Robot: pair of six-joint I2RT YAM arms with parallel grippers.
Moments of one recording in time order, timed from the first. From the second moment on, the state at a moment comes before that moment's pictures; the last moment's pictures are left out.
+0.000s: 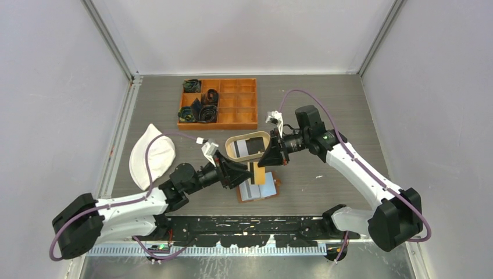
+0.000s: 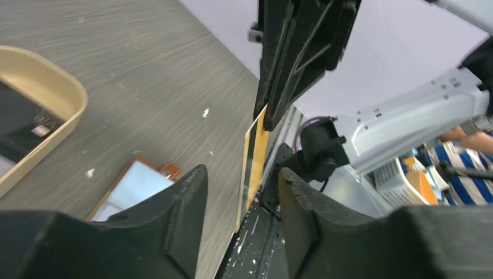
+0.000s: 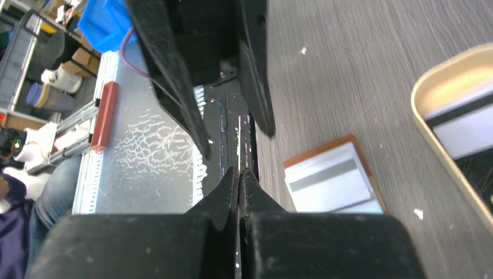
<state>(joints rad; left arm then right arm) -0.96 1.03 0.29 0.84 0.20 -0.66 0.45 1.20 0.96 -0.48 -1.17 -0.13</state>
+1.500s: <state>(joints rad) -1.09 1.35 0.51 0.05 -0.25 -0.89 0.27 1.47 0.68 -0.24 -0.86 0.32</state>
